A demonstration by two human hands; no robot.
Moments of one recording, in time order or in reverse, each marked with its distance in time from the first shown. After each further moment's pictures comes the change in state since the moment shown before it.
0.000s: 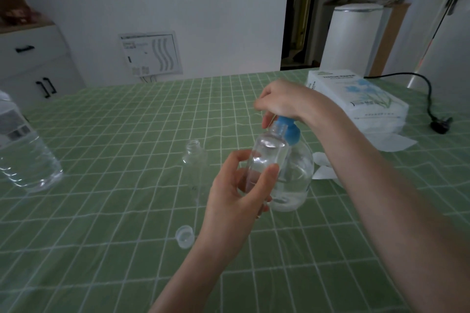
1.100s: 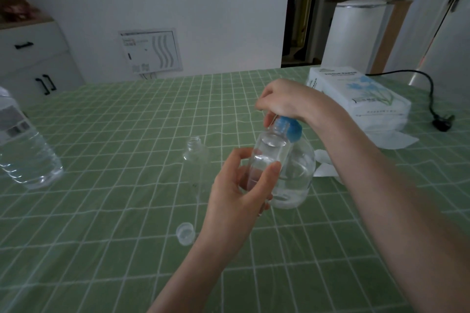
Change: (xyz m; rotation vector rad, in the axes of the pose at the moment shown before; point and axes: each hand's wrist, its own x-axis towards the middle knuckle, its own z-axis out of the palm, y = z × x) left_hand 0.001 -0.004 -0.001 0.001 -0.006 -0.001; right_hand -0.002 0.001 0.004 0.005 0.005 -0.008
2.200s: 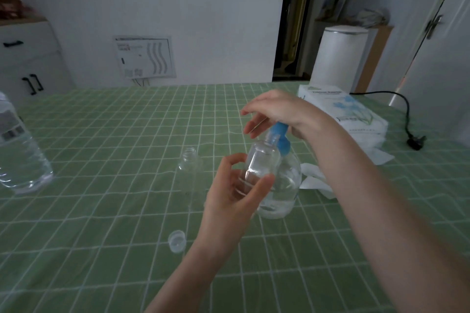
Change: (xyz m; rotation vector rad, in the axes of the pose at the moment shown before) left_hand 0.005 -0.001 0.003 0.004 0.050 0.022; right_hand 0.004 0.005 -0.007 0.363 -0.099 -0.062
